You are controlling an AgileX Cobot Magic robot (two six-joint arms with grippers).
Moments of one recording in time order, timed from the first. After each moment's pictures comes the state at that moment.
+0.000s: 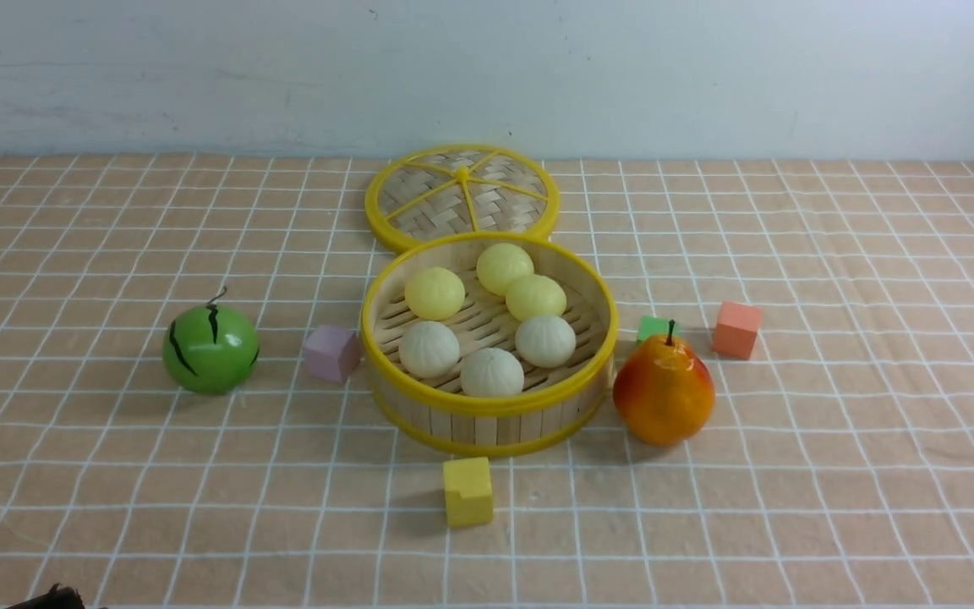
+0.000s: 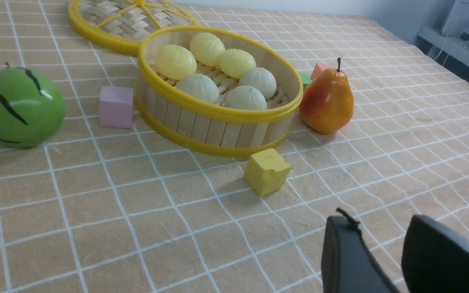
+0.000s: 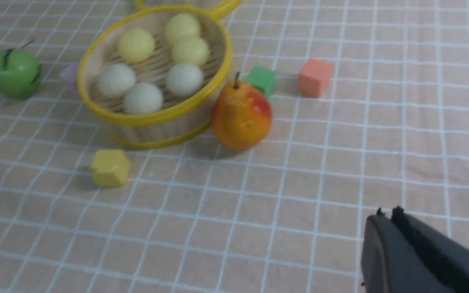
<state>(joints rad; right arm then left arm) 0.25 0.50 -0.78 0.00 0.86 0.13 -0.61 0.17 -0.24 0.02 0.35 -0.29</state>
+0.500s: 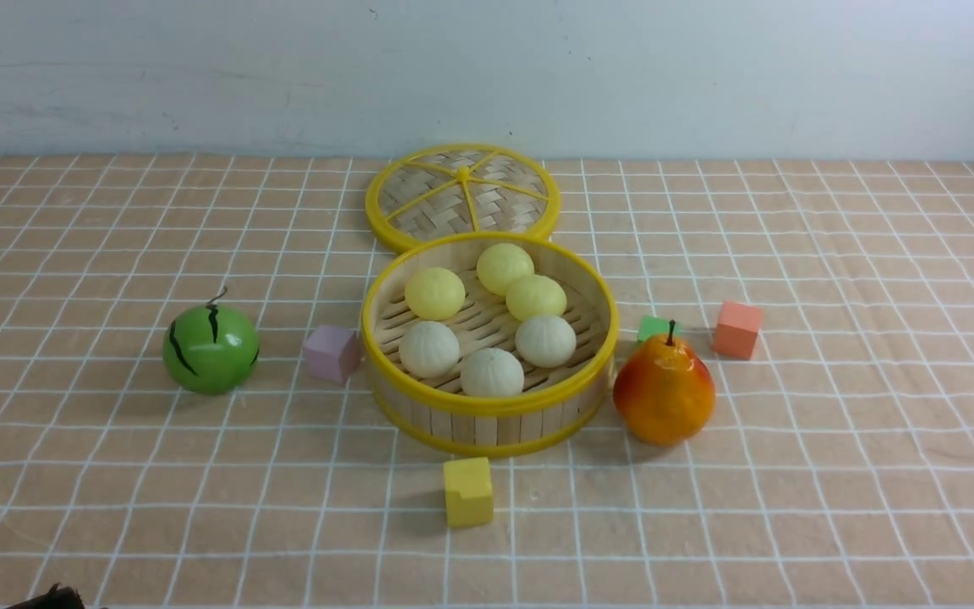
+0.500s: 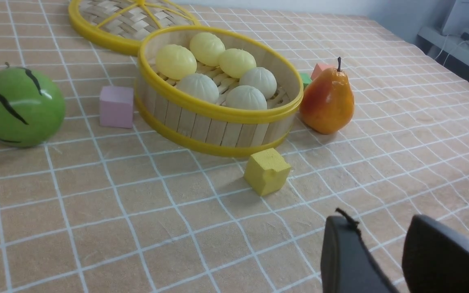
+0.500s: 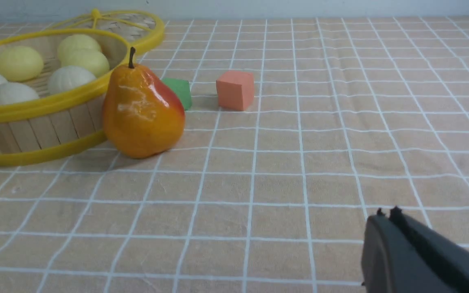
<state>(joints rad) 0.10 0.01 0.02 -0.08 0.28 0.14 -0.61 0.17 -0.24 0.02 0.35 -0.29</state>
